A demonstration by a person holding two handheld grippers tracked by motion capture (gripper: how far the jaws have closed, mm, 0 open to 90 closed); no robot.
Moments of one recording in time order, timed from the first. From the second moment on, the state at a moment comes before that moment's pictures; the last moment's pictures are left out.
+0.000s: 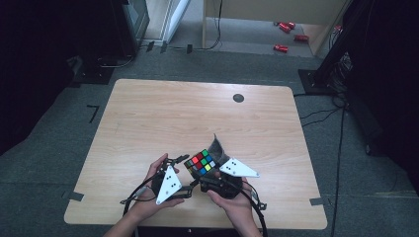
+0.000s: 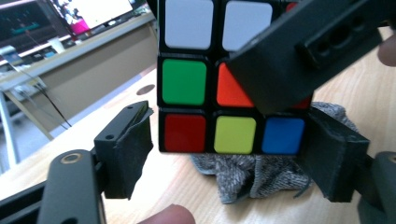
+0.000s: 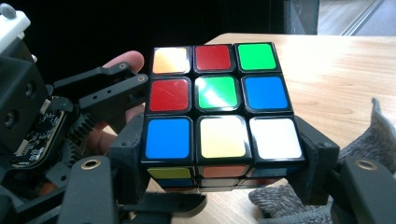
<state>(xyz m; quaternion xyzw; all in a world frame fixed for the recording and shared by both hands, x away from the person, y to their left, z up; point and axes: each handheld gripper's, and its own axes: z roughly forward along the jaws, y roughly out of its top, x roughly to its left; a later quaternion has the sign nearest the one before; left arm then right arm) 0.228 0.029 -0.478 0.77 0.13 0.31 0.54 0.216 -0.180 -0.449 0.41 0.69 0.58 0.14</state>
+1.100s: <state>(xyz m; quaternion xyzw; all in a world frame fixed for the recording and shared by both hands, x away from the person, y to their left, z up) 0.263 0.077 -0.474 0.75 0.27 0.22 0.57 0.238 -0.210 -0.476 0.43 0.71 0.49 0.26</state>
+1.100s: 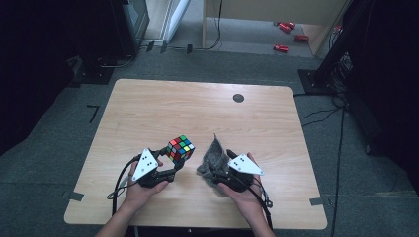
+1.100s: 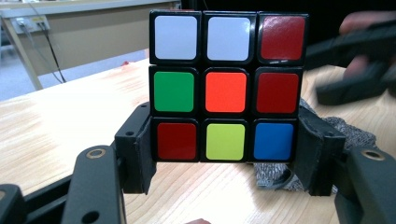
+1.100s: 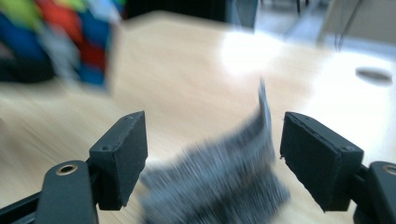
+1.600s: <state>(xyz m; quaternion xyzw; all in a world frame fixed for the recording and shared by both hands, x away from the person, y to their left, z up) 0.262 0.077 -0.474 0.75 0.27 0.21 0.57 0.257 -0.212 -0.521 0.47 0.76 0.41 0.18</state>
